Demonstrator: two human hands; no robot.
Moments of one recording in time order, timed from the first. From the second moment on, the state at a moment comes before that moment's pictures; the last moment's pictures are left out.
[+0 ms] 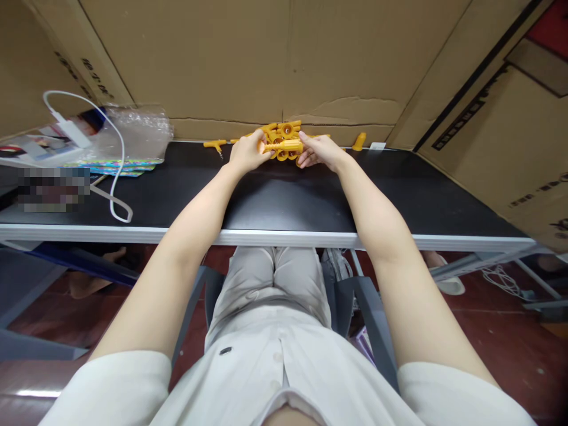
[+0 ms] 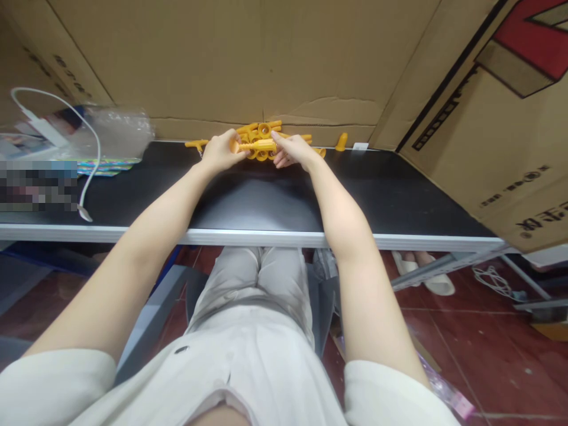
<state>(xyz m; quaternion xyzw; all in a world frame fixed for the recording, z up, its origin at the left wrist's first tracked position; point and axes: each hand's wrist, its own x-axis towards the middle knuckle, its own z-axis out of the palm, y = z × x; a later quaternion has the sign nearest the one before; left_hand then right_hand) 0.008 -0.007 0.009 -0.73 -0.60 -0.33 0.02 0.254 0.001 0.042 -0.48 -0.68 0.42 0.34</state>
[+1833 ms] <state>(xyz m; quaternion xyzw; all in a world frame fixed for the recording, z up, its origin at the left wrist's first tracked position) -0.022 -0.019 0.016 -0.57 -0.80 -0.19 -0.06 0.285 0.075 0.012 -0.51 -0.71 -0.08 0.47</state>
